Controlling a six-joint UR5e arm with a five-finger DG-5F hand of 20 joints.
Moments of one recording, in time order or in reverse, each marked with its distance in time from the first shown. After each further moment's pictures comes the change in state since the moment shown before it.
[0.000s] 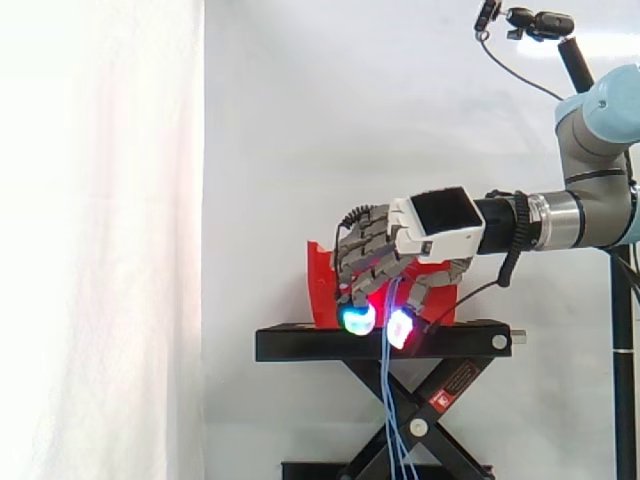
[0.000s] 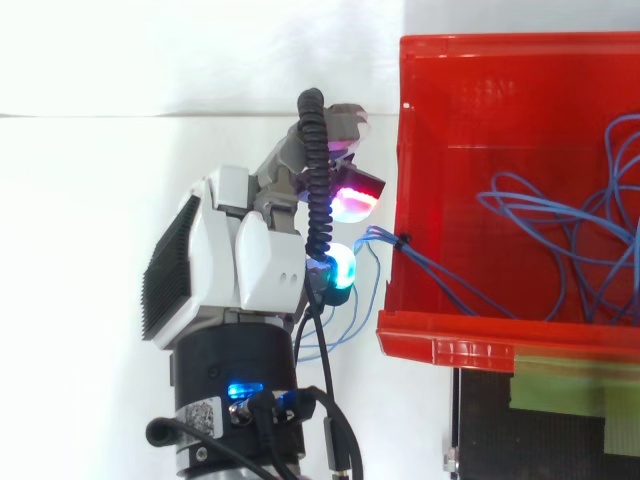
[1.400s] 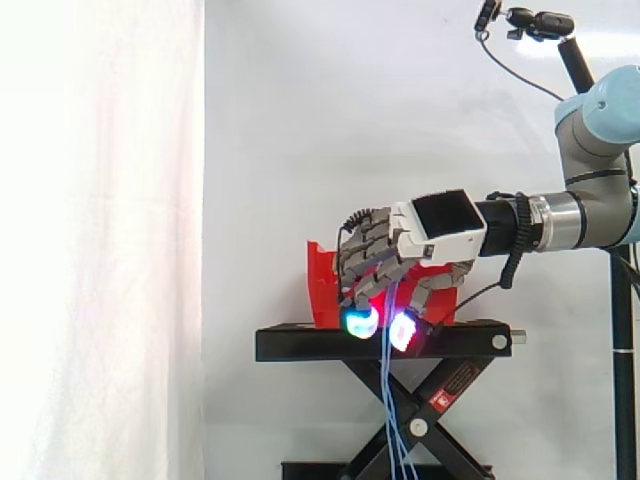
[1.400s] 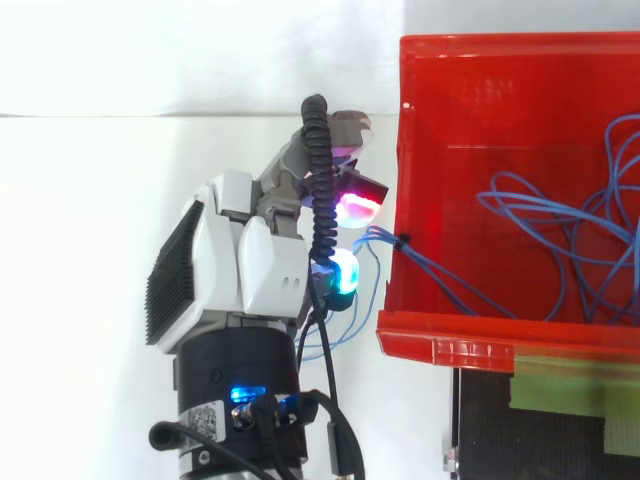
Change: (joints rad) arm -0.002 0.000 0.000 -0.015 -0.001 -0.011
